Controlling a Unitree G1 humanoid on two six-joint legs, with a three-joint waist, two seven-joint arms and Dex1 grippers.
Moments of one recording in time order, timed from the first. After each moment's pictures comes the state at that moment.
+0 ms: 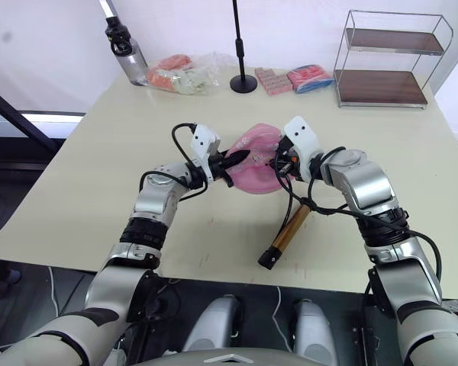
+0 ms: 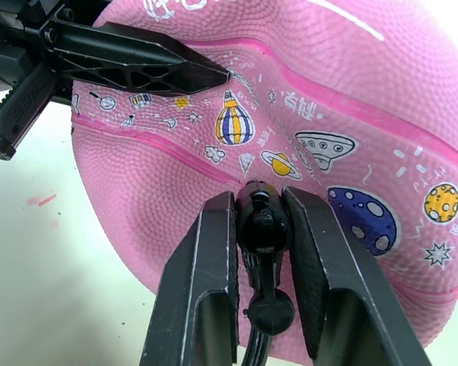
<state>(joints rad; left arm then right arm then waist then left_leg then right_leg) -0.73 0.24 -0.01 0.54 -0.12 0.12 -0.85 -0.76 -0.42 0.21 0.02 0.24 0.90 0.69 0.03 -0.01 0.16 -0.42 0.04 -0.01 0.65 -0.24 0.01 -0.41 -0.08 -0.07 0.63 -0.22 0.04</state>
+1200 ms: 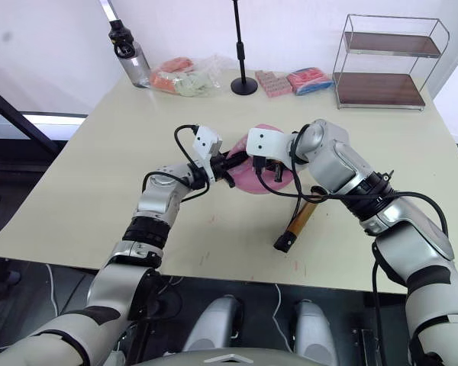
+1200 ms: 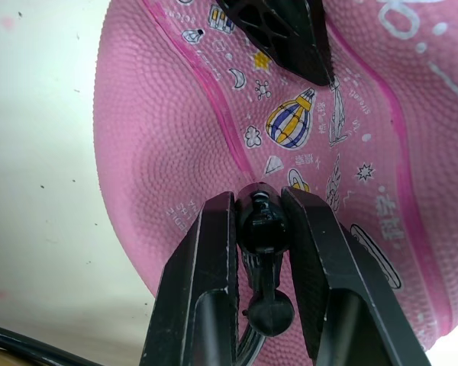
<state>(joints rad) -0.75 0.22 -0.01 0.61 -0.12 0.10 -0.84 -1.05 -0.48 0.65 0.20 -0.19 0.67 1.00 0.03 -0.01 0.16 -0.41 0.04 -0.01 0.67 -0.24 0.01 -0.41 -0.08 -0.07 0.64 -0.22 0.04</state>
